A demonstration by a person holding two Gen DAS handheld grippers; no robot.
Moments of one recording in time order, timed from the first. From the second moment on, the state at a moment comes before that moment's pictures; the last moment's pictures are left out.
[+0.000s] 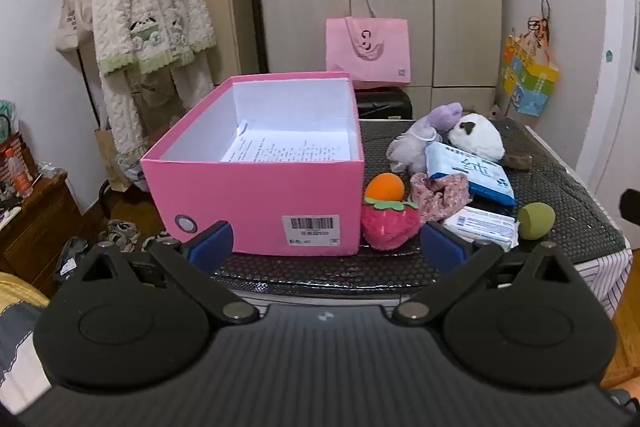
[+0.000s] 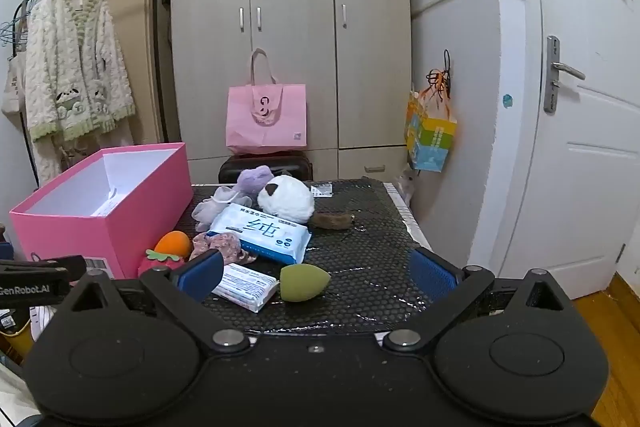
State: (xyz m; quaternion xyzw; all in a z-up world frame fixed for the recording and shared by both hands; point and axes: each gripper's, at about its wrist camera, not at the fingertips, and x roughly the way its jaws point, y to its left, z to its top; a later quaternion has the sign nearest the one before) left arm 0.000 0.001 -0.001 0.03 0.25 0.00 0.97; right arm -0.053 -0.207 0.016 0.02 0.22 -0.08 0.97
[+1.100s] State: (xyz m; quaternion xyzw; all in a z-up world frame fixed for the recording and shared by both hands) left arm 0.002 0.013 -0.009 -0.01 0.27 -0.02 0.96; right arm -0.054 -0.205 0.013 0.01 0.21 -0.07 0.97
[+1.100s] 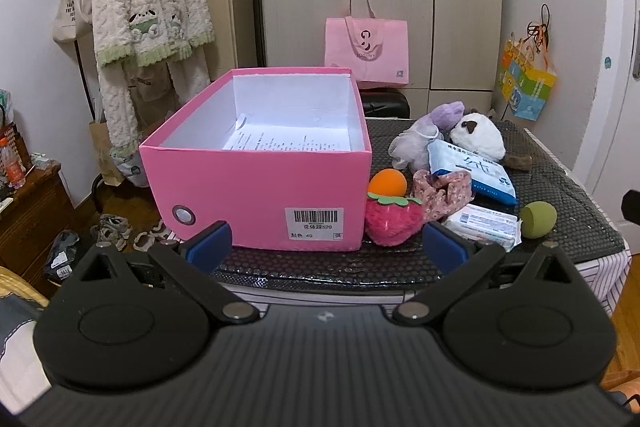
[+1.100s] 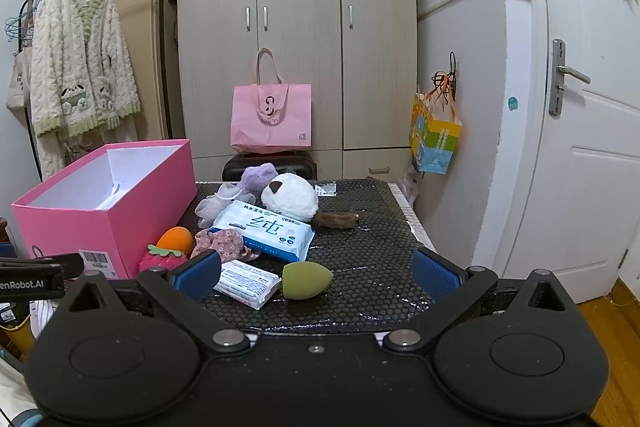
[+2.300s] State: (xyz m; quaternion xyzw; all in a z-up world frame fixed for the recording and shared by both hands) left arm 0.015 -0.023 -0.002 0.06 0.21 -0.07 0.97; right arm -0.053 -0.248 -0.003 -0.03 0.16 0.02 0.99
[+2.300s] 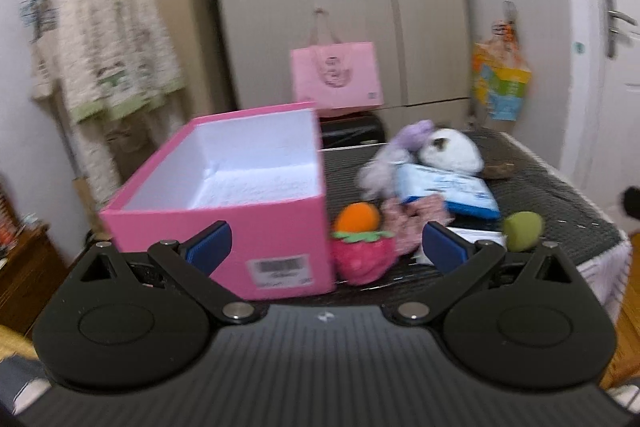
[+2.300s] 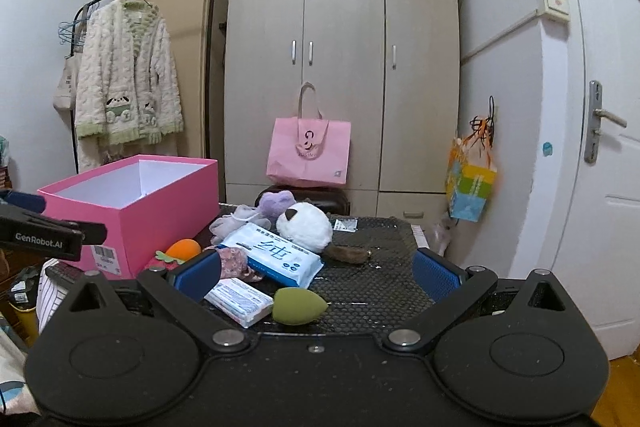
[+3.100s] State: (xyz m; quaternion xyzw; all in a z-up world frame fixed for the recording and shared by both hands) left arm 0.078 -0.100 -0.080 0.11 0.29 -0.23 0.92; right arm 0.044 -0.291 -0.058 0.10 0.28 0.13 0.95
